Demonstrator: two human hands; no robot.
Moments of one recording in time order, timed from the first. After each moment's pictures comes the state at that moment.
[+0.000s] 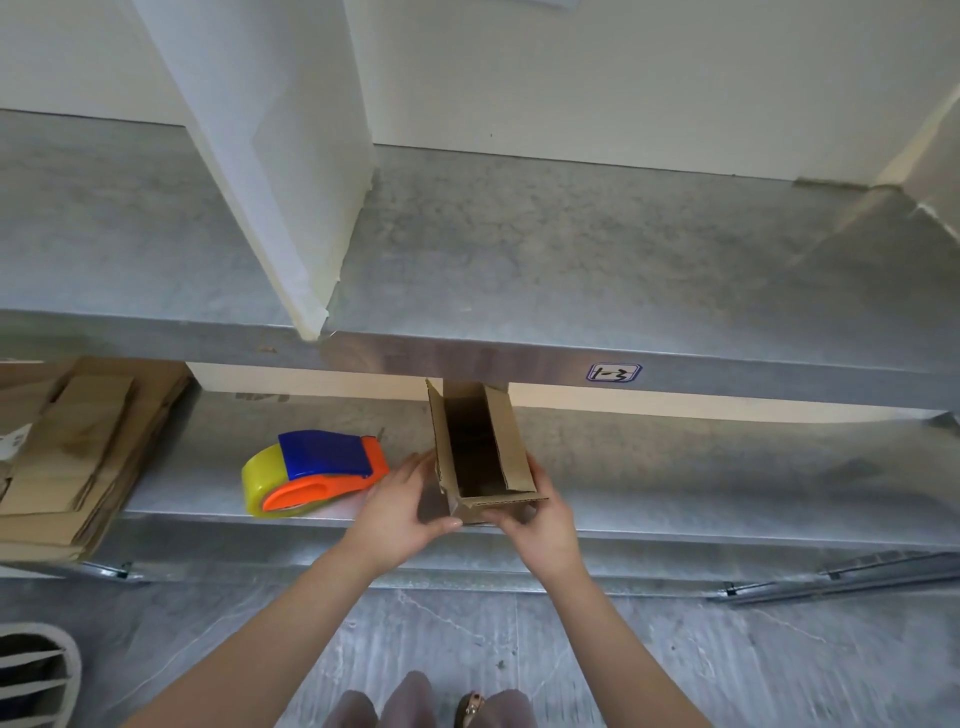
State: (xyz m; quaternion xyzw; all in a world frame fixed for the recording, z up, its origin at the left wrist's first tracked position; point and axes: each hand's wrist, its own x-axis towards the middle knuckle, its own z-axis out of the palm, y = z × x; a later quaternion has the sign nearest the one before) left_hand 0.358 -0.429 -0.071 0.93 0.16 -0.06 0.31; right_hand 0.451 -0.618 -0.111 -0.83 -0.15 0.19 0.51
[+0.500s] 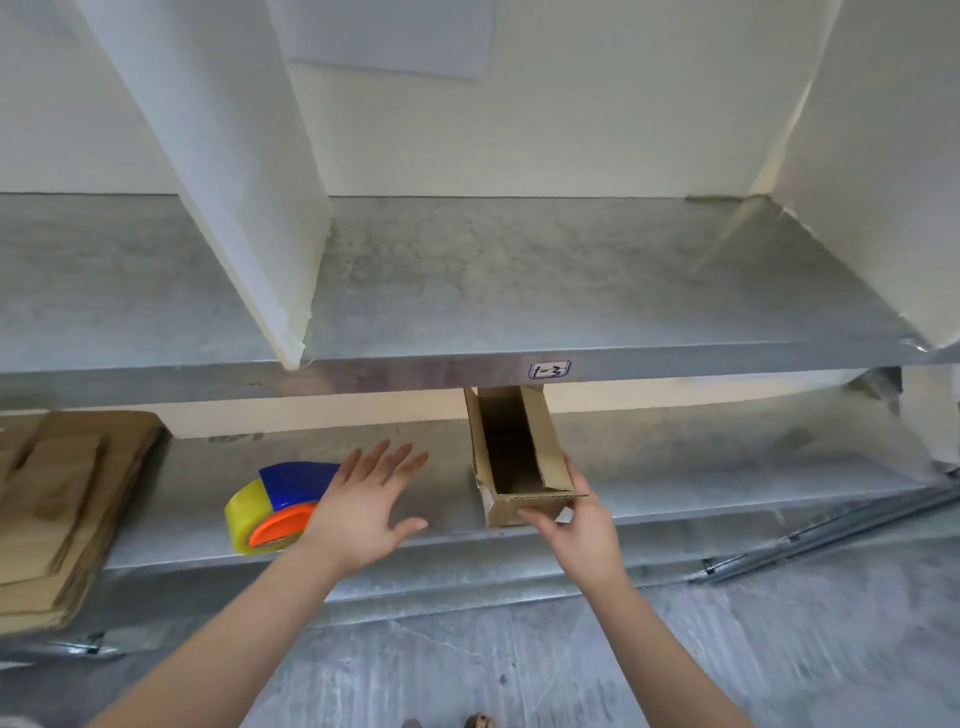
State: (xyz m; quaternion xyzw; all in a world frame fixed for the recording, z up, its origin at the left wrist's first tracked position) left_hand 0.356 -0.400 -0.038 1.00 0.01 -0.04 0.08; right_hand 0.447 -0.675 -0.066 -0.87 -0.10 0.11 0.48
